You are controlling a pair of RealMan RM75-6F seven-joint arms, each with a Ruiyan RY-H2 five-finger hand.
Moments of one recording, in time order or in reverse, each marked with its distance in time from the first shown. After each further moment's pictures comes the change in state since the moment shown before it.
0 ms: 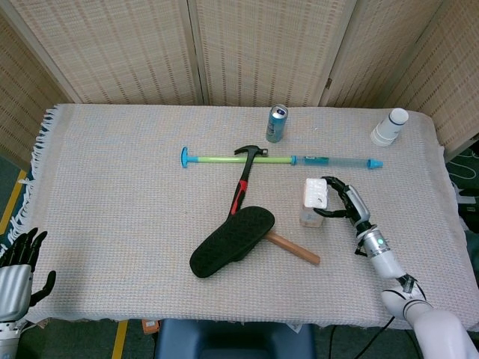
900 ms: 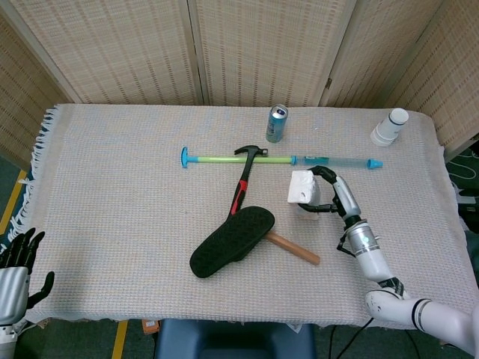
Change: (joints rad) left arm 0.013 0.012 0.007 -0.012 0.037 0.029 -0.014; right arm 0.038 0.329 0.115 -0.839 0.369 -0.009 -0.872
